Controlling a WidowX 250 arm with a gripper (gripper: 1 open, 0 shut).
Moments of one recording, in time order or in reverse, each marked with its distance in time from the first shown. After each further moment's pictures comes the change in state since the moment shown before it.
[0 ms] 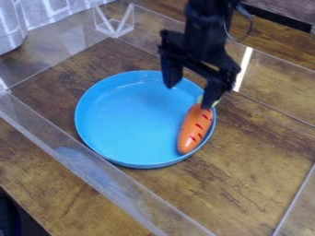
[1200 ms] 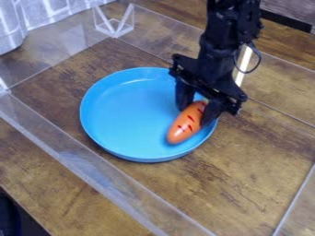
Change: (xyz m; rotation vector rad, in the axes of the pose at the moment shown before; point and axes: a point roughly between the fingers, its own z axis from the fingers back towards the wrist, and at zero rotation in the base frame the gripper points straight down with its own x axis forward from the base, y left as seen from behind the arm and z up) arm 0.006 -0.003 -0.029 0.057 0.052 -0.015
